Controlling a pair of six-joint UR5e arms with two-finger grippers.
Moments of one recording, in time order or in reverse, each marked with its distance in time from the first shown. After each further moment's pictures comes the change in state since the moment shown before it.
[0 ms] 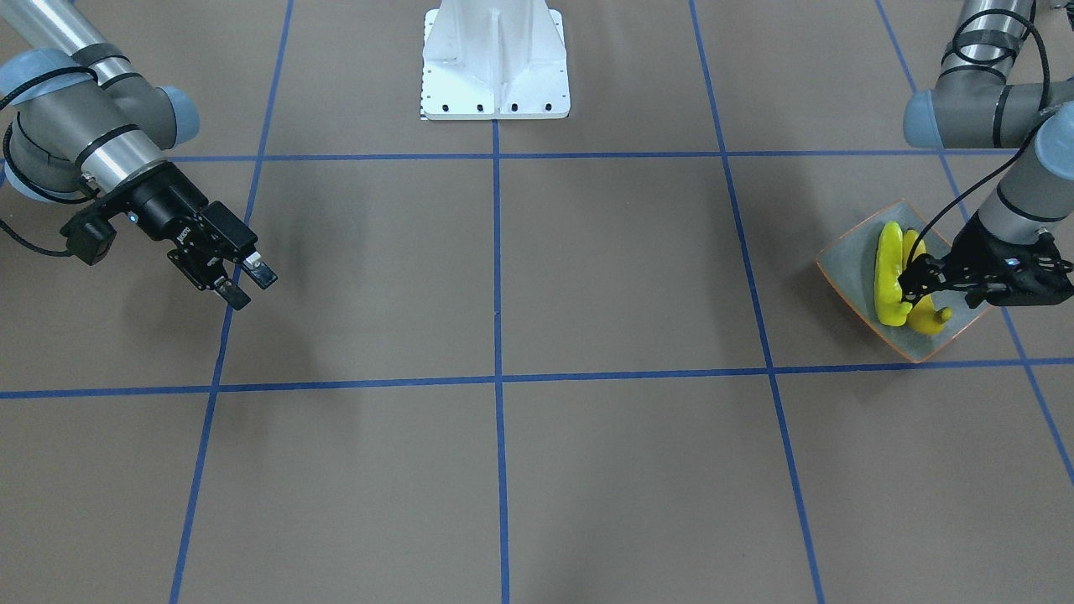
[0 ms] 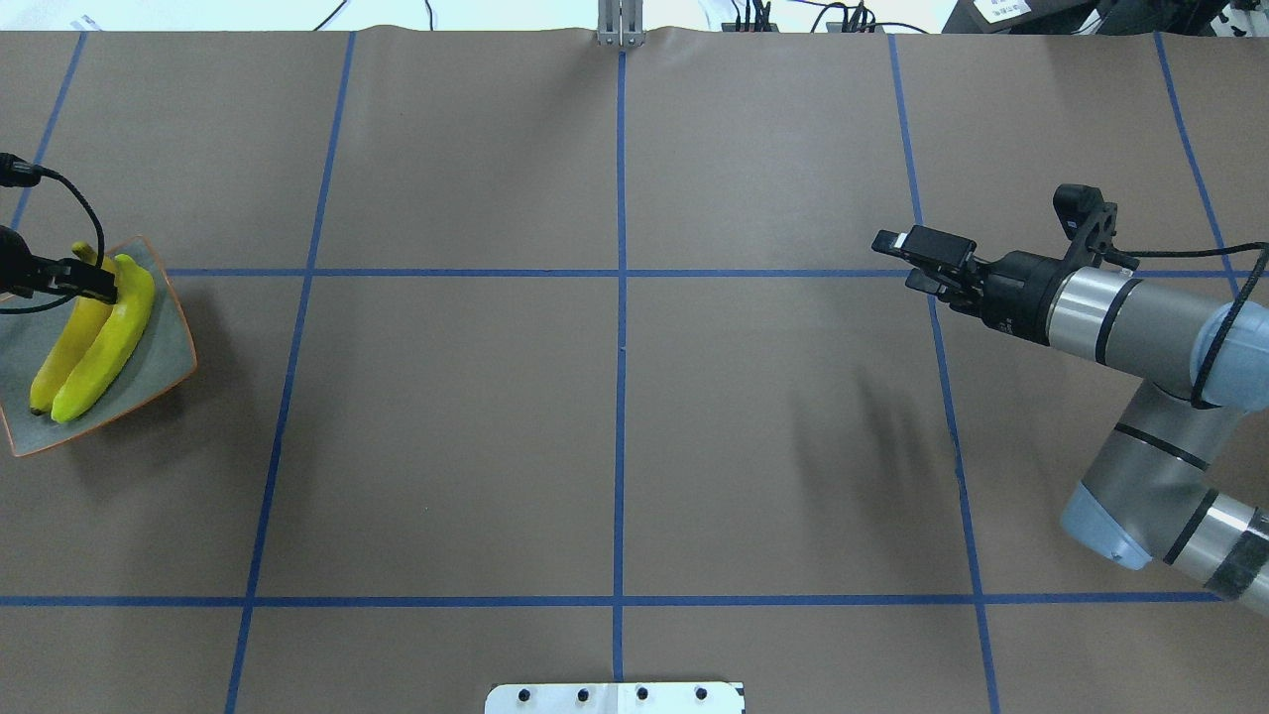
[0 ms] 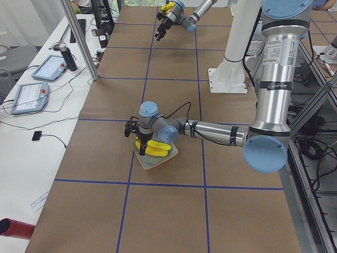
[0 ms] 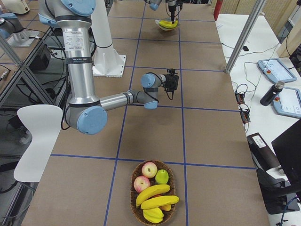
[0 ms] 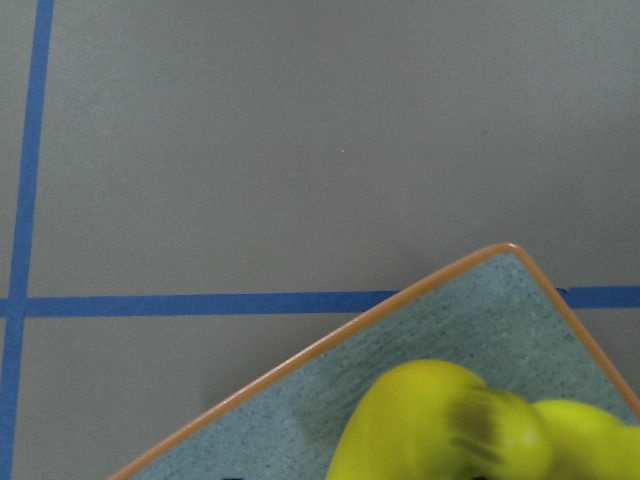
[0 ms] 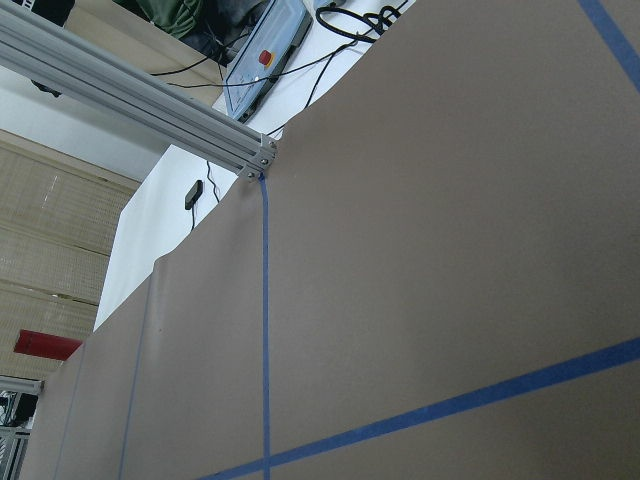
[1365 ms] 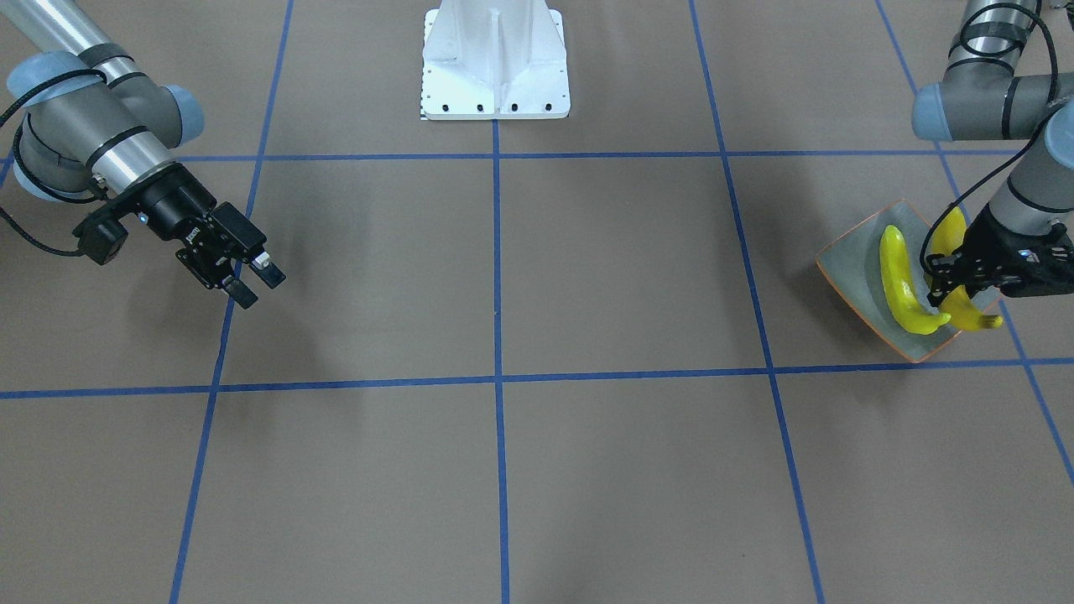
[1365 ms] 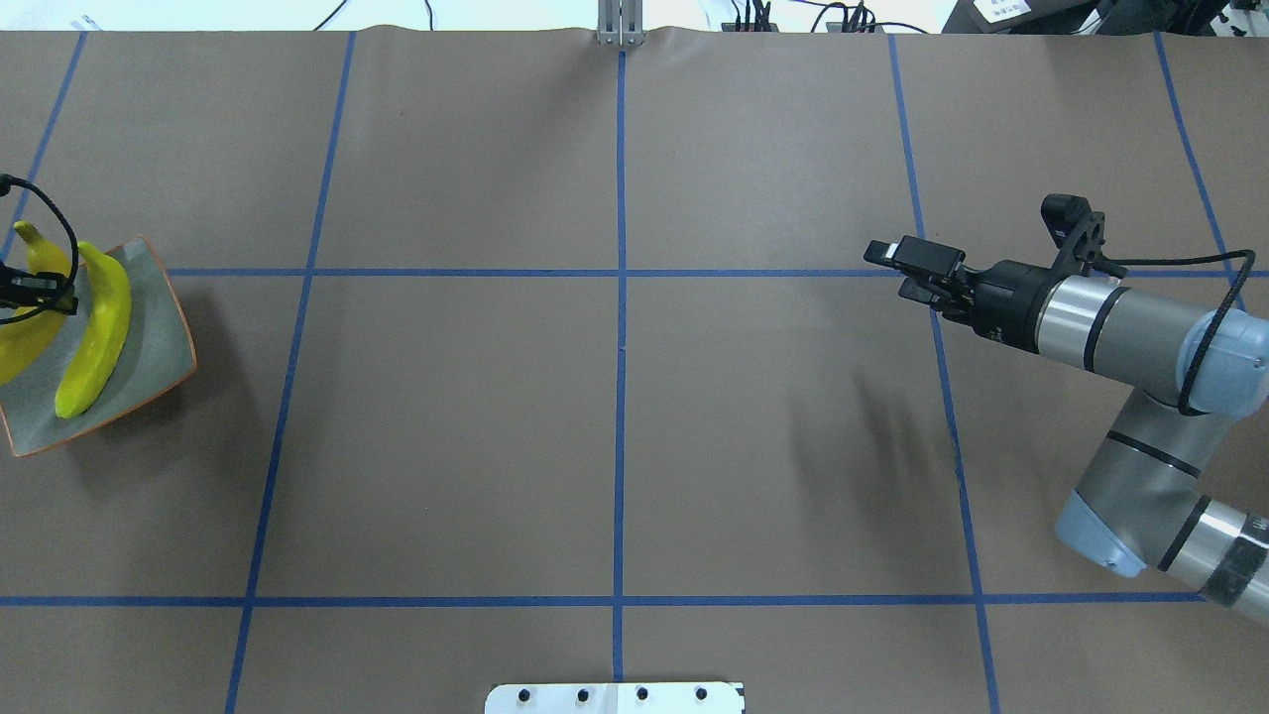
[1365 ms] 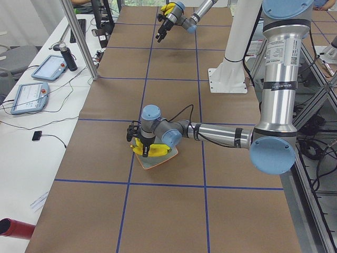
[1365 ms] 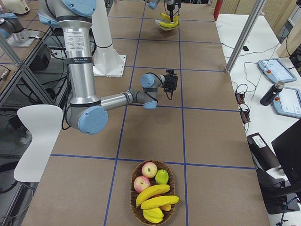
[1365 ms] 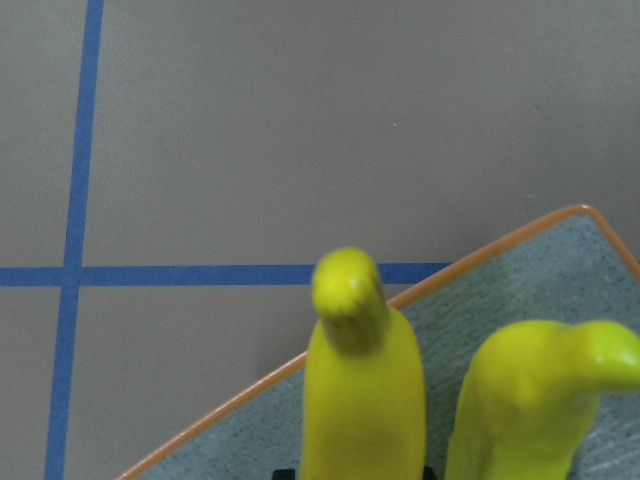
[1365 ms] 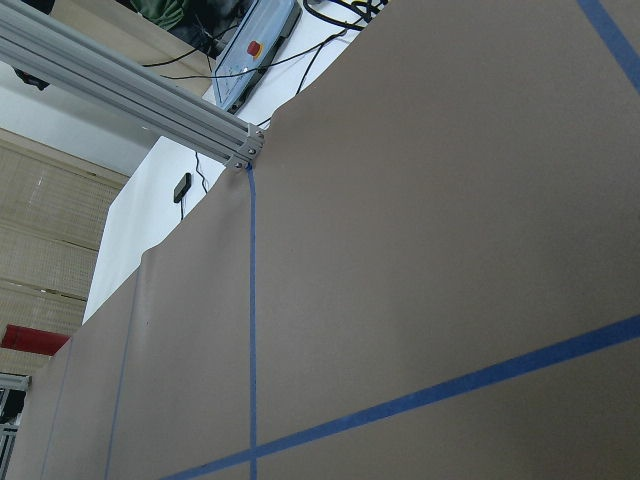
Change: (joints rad) left arm -0.008 0.036 0.000 -0.006 0.010 -0.039; right arm -0.021 0.004 -0.004 -0.007 -0.010 0.000
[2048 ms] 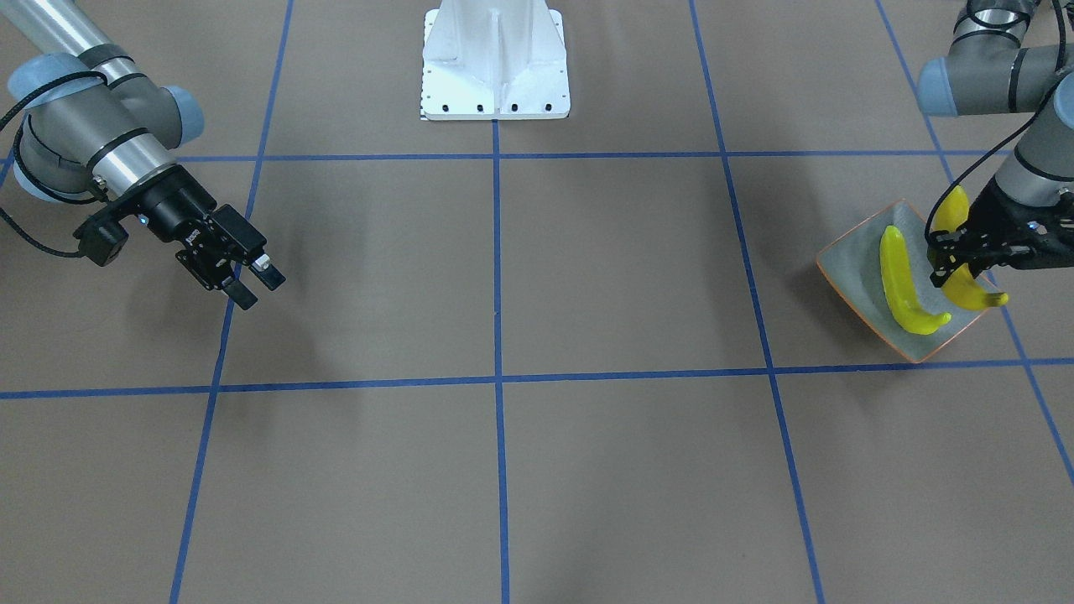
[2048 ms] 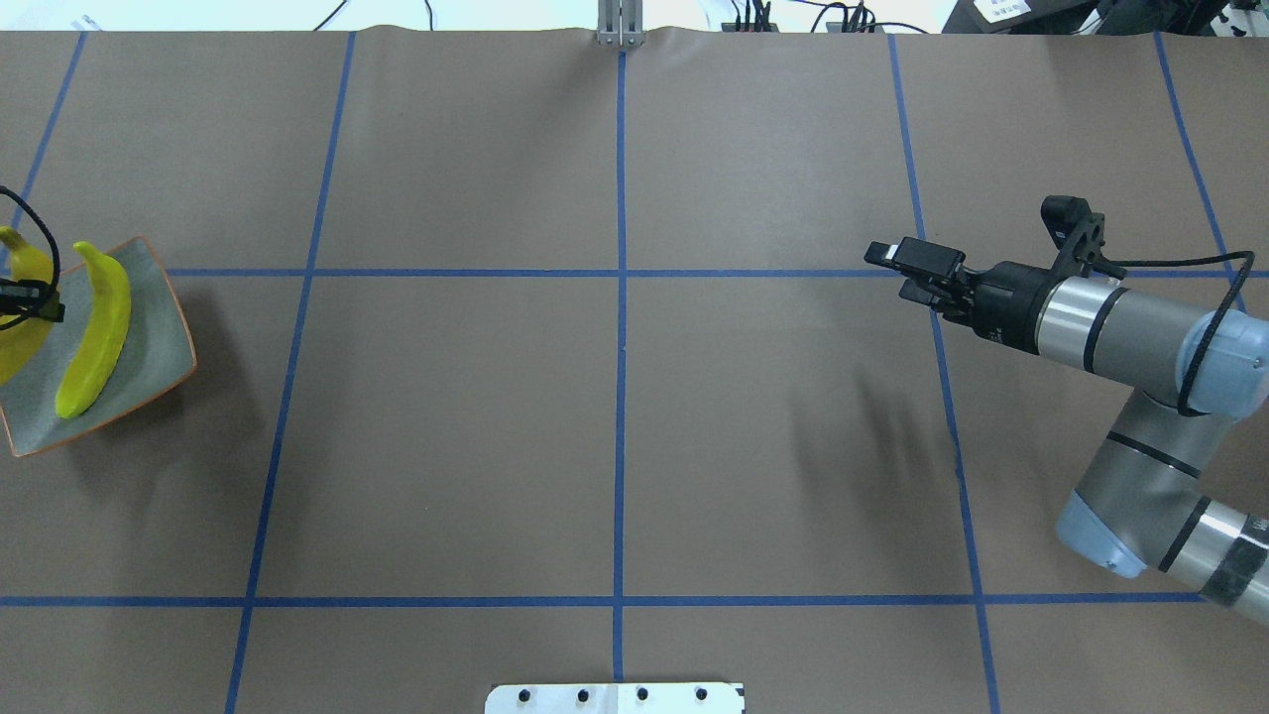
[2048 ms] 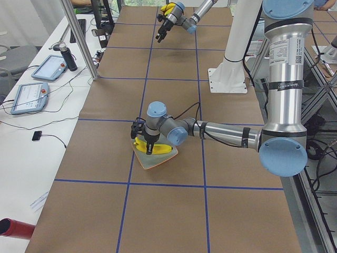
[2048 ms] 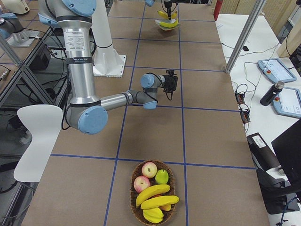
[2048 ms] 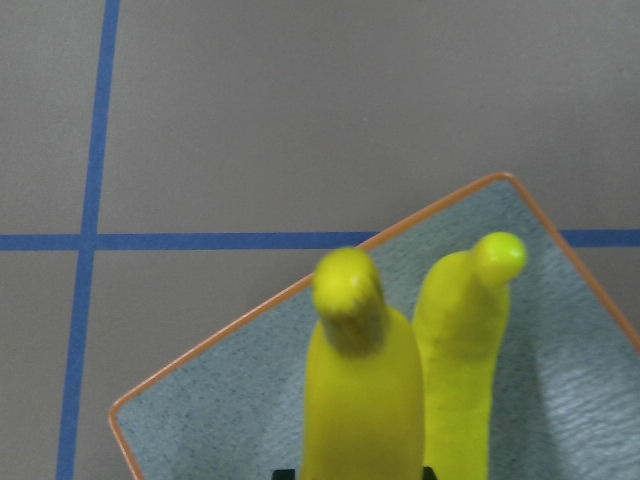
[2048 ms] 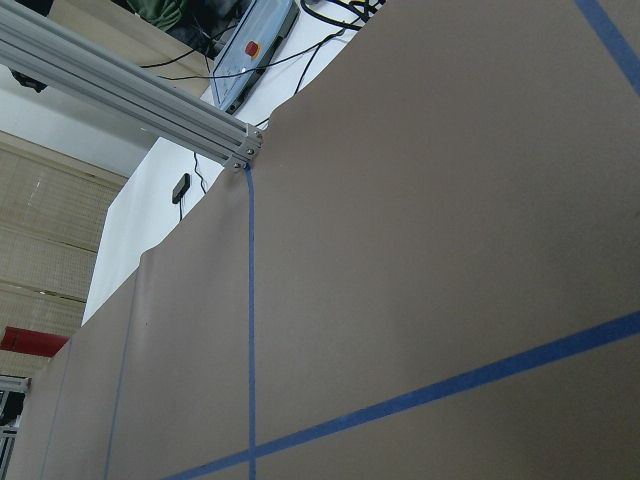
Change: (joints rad) left arm -0.002 0.050 -0.083 0.005 0.000 -0.012; right arm -0.002 0.000 -0.005 -0.004 0.000 0.001
